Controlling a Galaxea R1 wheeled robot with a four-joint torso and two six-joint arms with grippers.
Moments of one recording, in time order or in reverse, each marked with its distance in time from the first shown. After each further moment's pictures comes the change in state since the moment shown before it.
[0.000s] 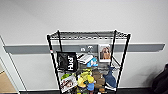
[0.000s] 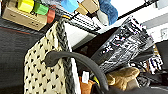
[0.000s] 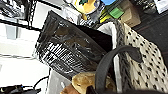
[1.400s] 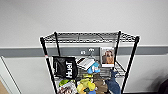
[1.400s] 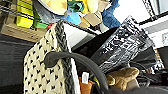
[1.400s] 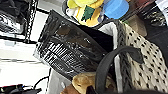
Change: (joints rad) left arm 0.000 0.001 0.001 0.000 0.000 0.000; right arm 0.000 0.000 0.002 0.000 0.000 -0.001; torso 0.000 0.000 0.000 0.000
